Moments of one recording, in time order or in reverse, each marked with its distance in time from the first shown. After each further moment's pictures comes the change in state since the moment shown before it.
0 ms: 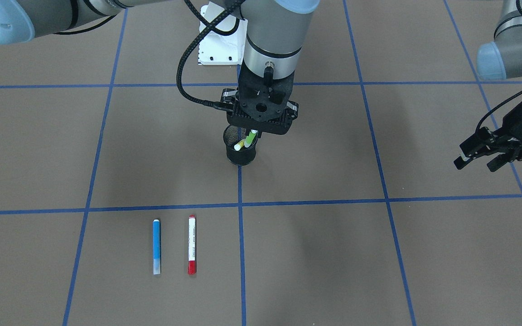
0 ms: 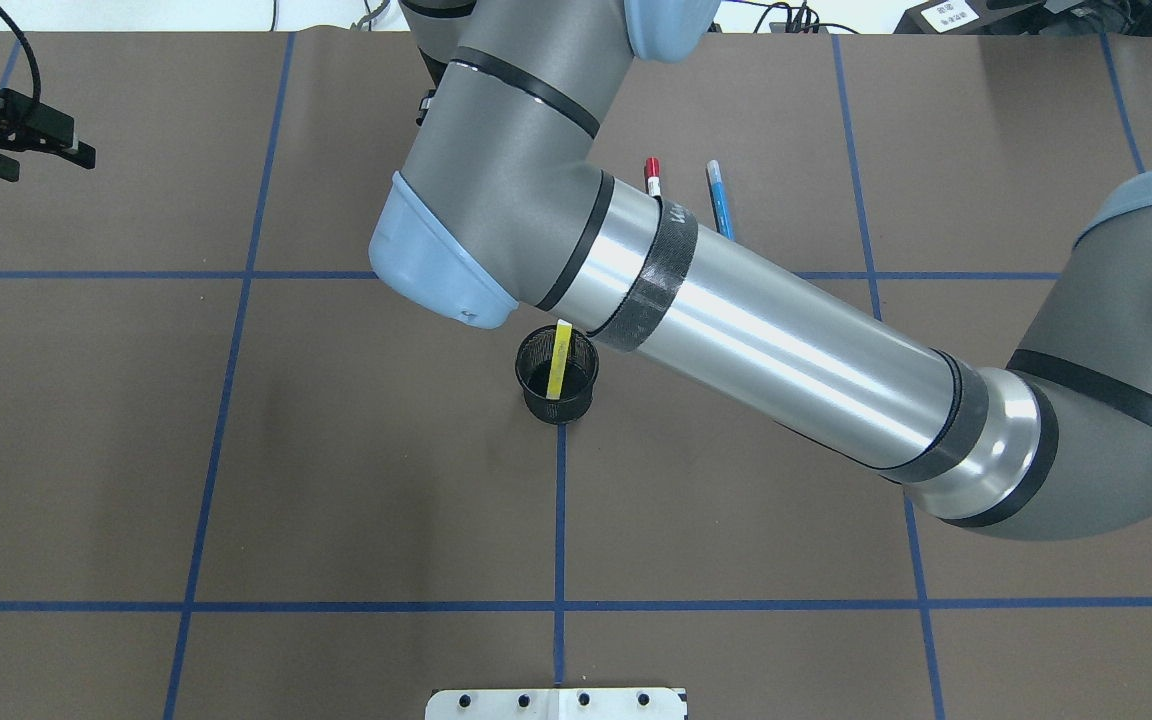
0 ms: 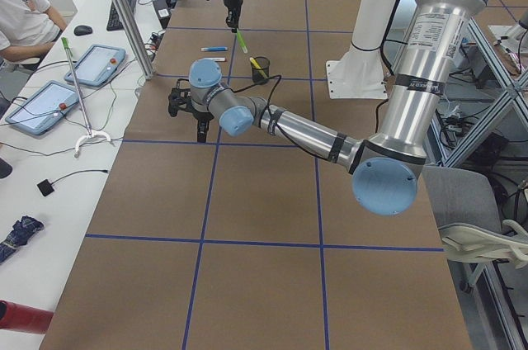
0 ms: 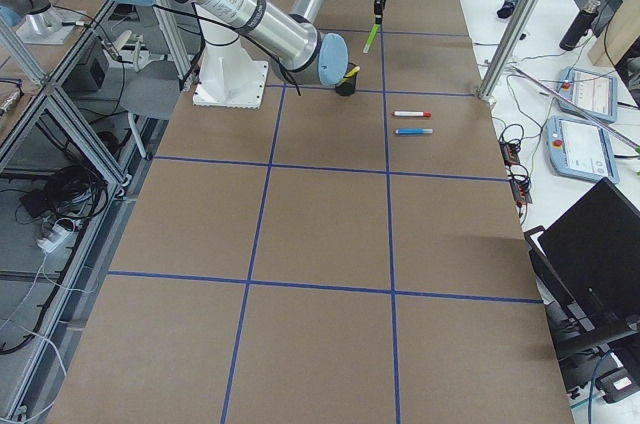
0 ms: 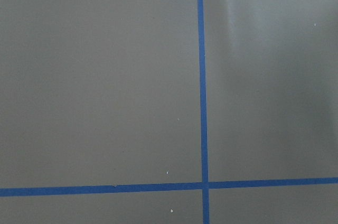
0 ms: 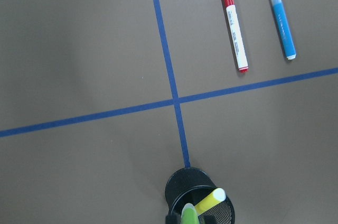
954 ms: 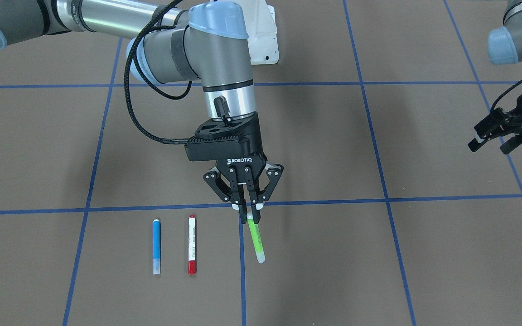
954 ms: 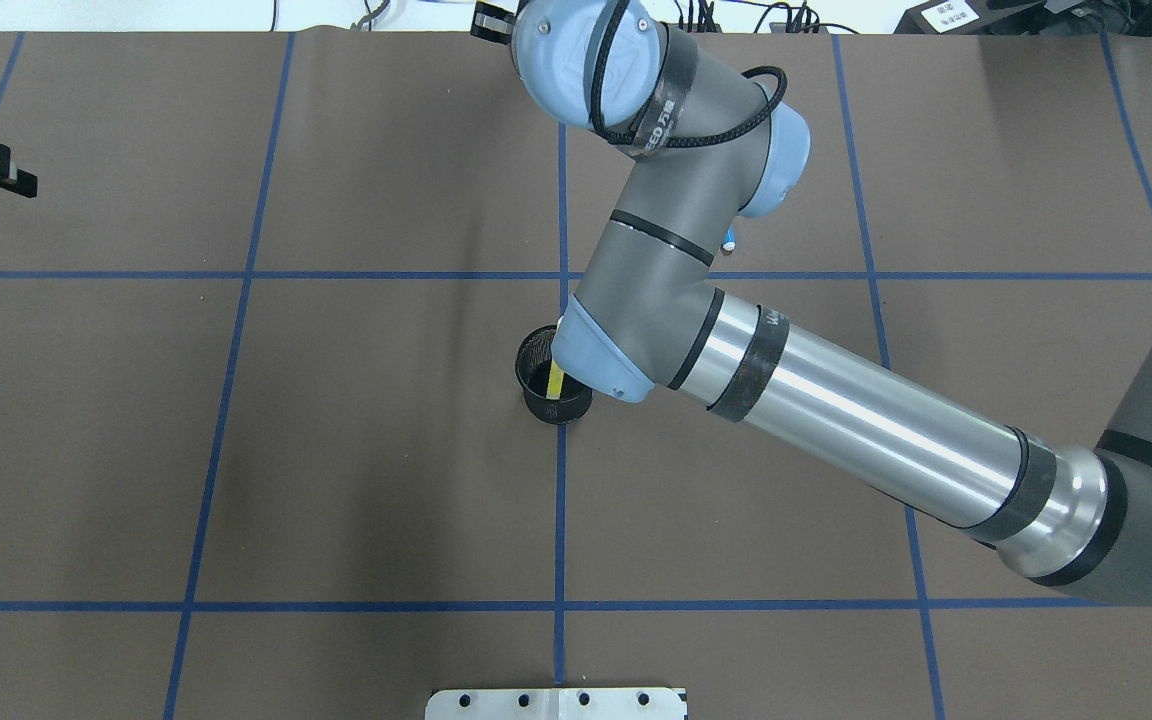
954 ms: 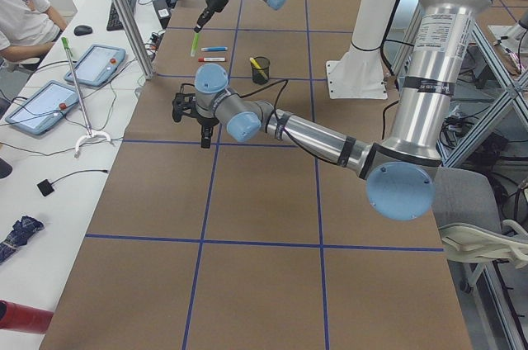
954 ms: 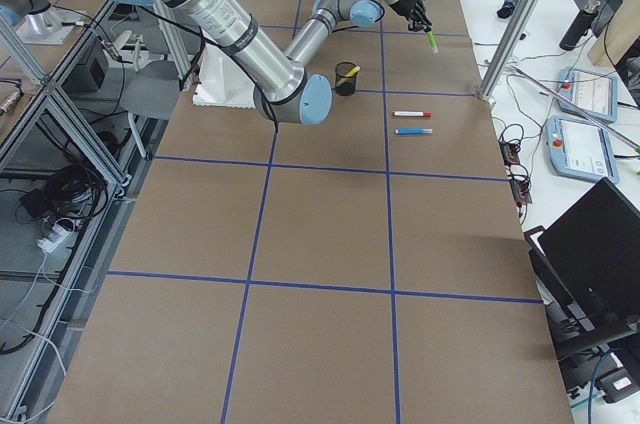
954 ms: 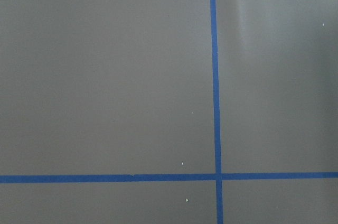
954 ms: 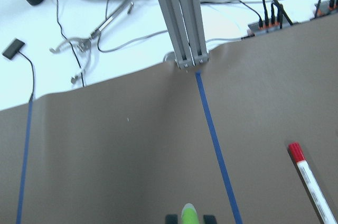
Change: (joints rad) left arm -0.035 0.164 -0.131 -0.020 -0.006 0.016; right arm -0.056 -0.272 -0.021 0.847 -0.641 0.126
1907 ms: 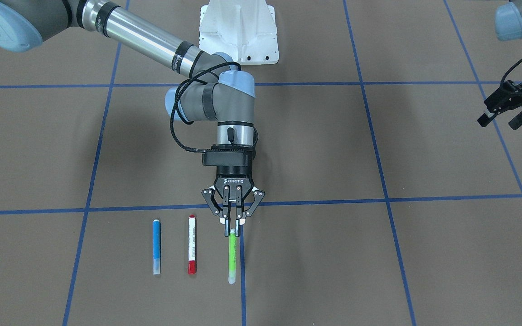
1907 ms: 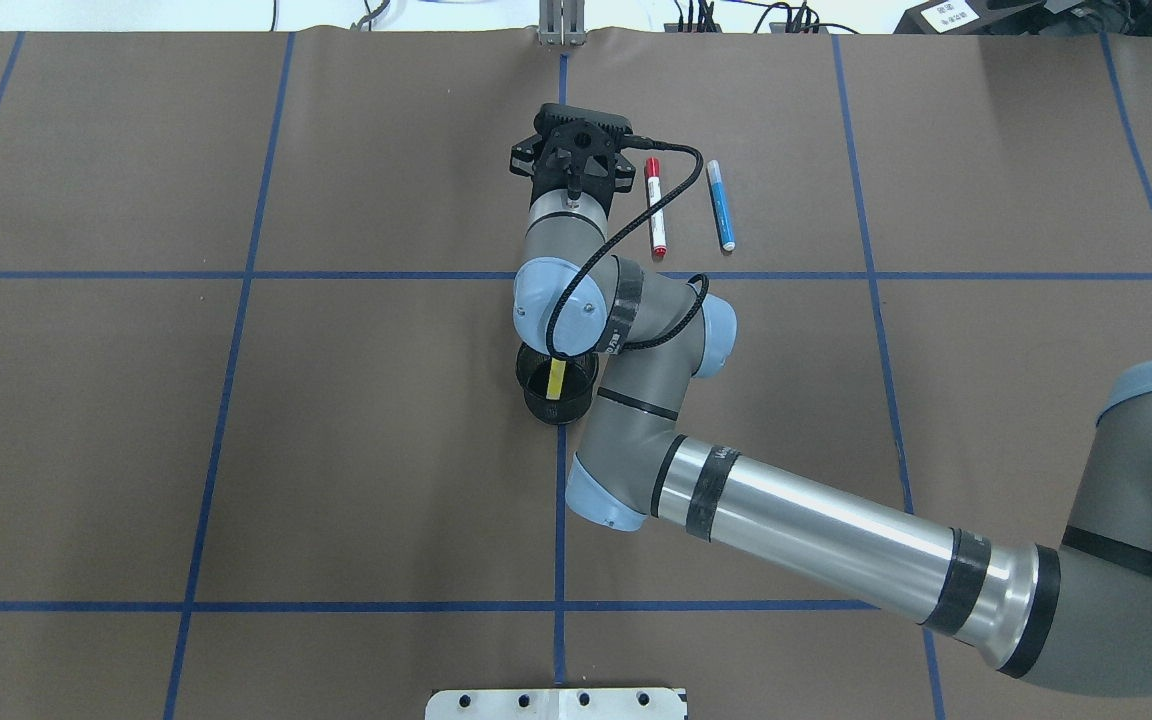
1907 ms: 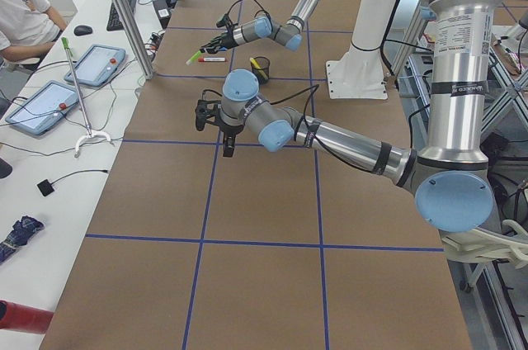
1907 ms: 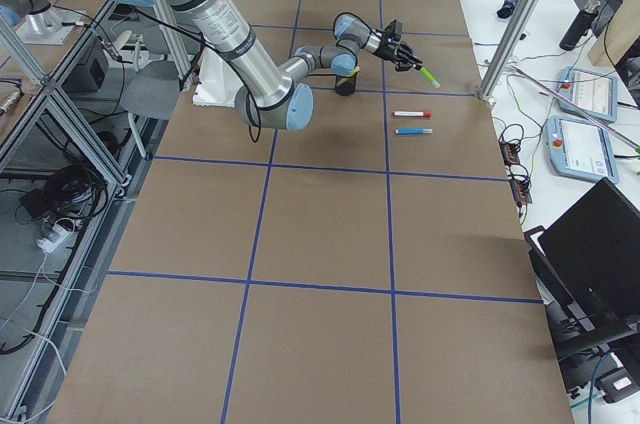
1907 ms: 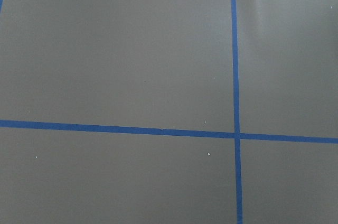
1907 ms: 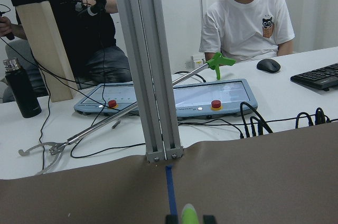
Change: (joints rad) left arm -0.015 0.095 -0.086 0.002 0.000 0.001; right arm -0.164 -0.038 -0.308 0.262 -0.460 -0.021
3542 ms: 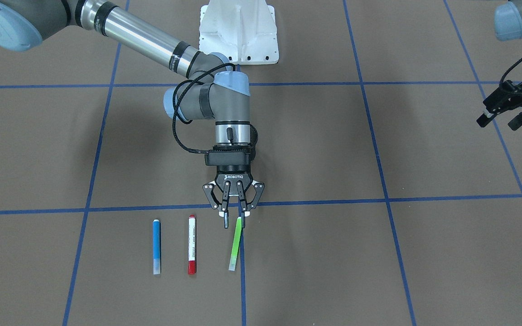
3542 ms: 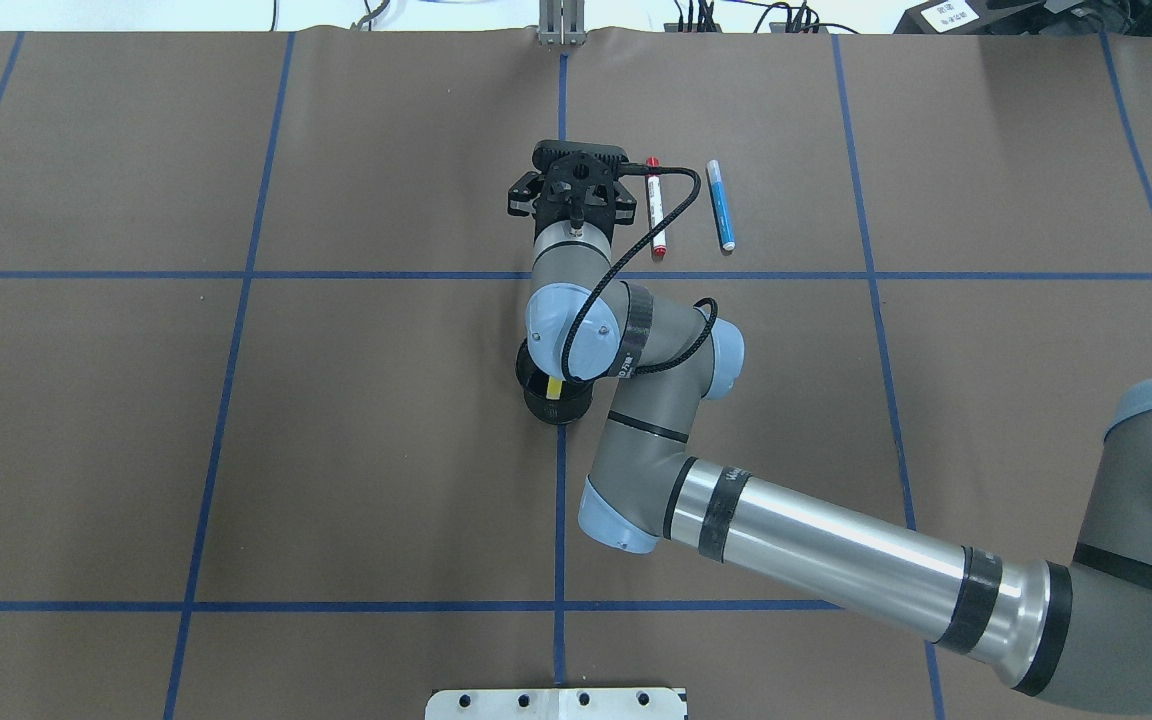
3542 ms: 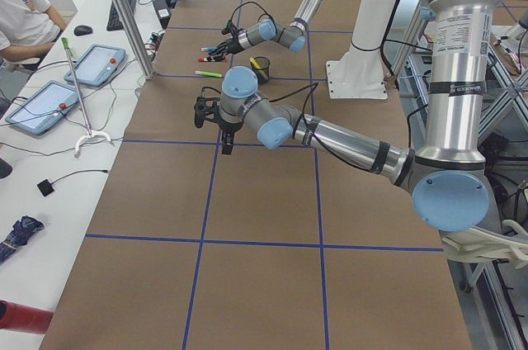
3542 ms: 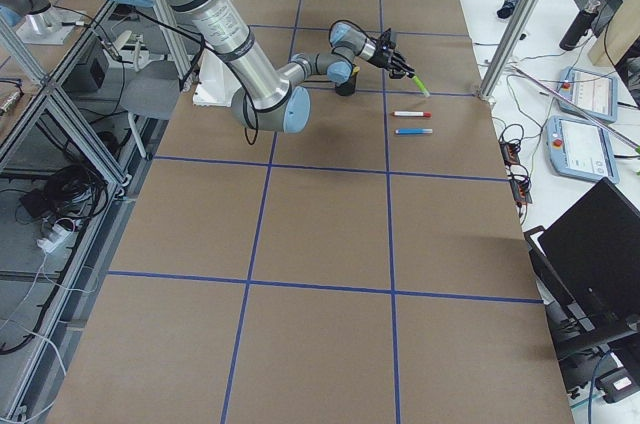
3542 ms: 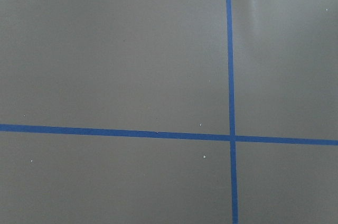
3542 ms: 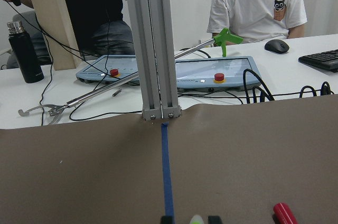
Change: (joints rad) left arm 0.001 -0.011 -0.004 0.004 0.003 -0.001; right arm -0.021 -0.035 0.036 0.019 0.073 -0.076
